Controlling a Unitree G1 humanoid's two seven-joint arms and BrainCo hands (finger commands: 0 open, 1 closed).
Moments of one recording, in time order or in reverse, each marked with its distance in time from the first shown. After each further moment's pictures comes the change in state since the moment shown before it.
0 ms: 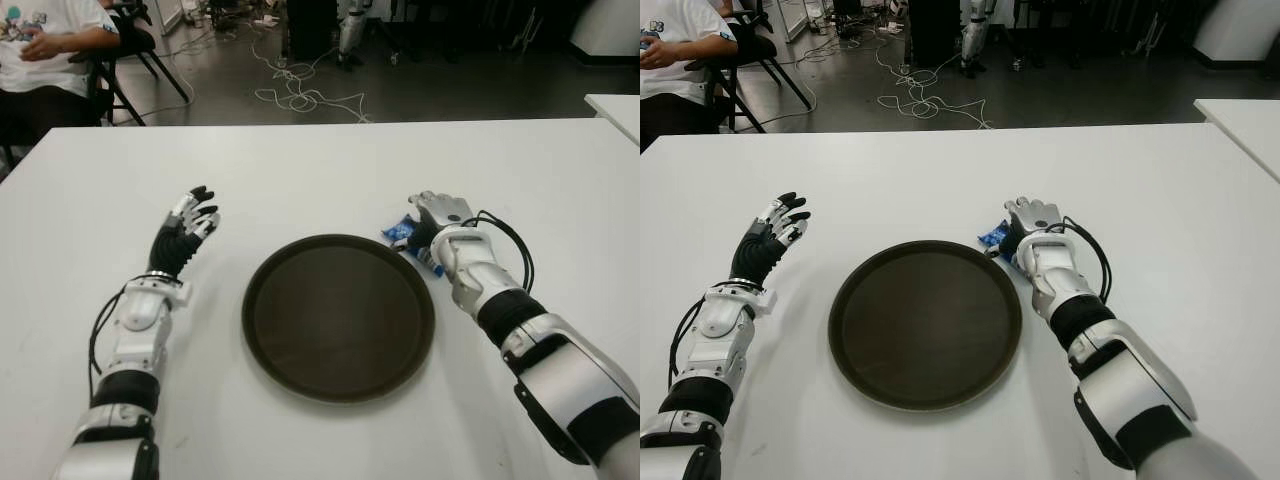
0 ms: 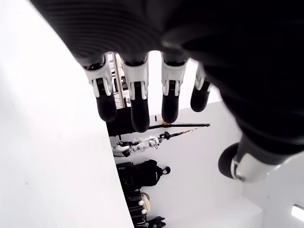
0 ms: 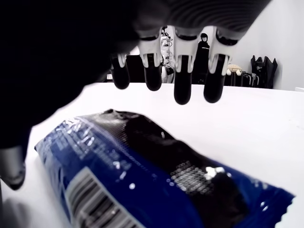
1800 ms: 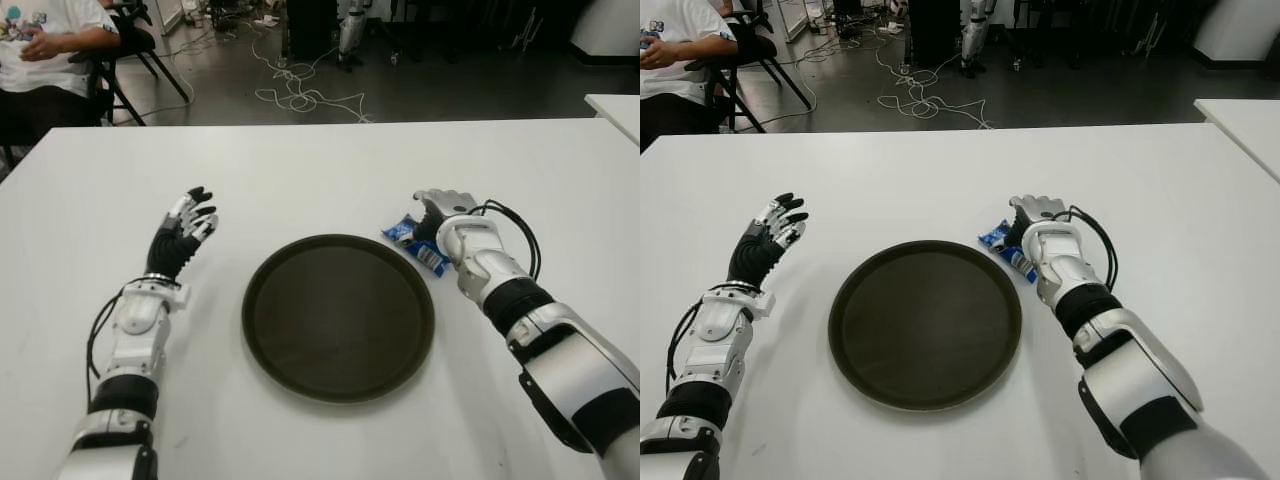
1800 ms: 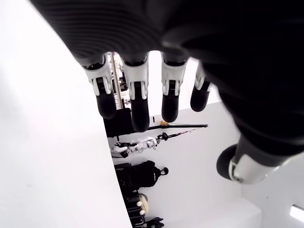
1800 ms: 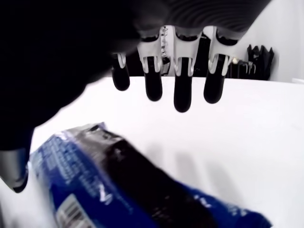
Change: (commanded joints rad) left arm 0.023 -0.014 0.004 -0.046 -0.013 0.016 0.015; right arm -0.022 -0.012 -0.006 -0.006 0.035 -0.001 0.113
